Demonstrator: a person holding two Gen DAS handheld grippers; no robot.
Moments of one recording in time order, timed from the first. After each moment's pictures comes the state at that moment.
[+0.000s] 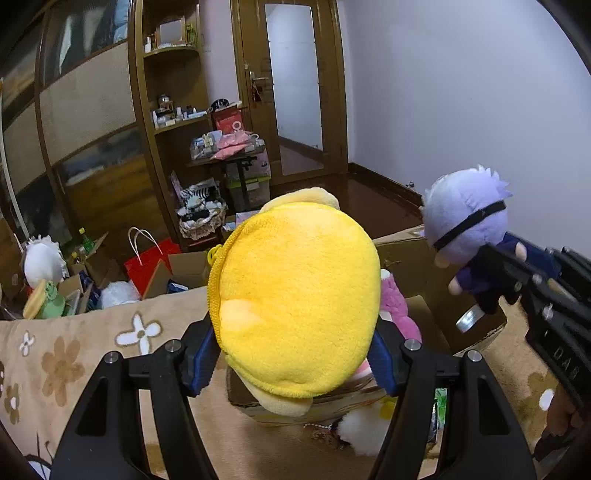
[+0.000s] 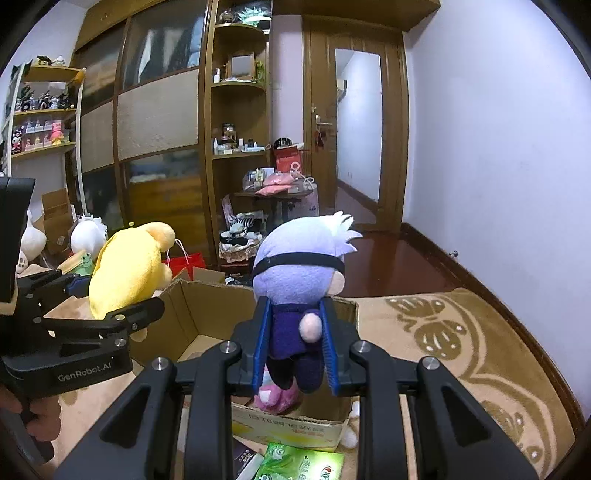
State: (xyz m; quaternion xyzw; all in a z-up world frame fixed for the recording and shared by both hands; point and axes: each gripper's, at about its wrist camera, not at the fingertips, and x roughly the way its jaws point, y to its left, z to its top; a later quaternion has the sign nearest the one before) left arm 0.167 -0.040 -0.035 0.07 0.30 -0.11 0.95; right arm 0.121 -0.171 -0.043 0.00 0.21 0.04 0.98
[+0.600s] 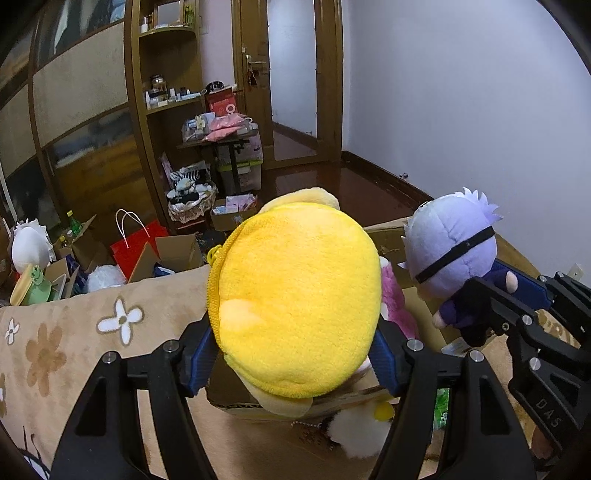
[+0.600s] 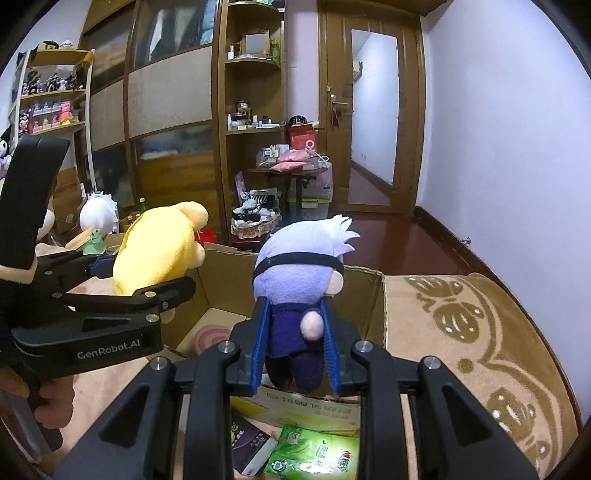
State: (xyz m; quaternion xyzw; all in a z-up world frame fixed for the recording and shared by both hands) left arm 0.187 -0.035 -0.051 0.05 0.33 -0.12 0.94; right arm 0.126 -0.163 -0.065 -0.01 0.24 0.06 0.97
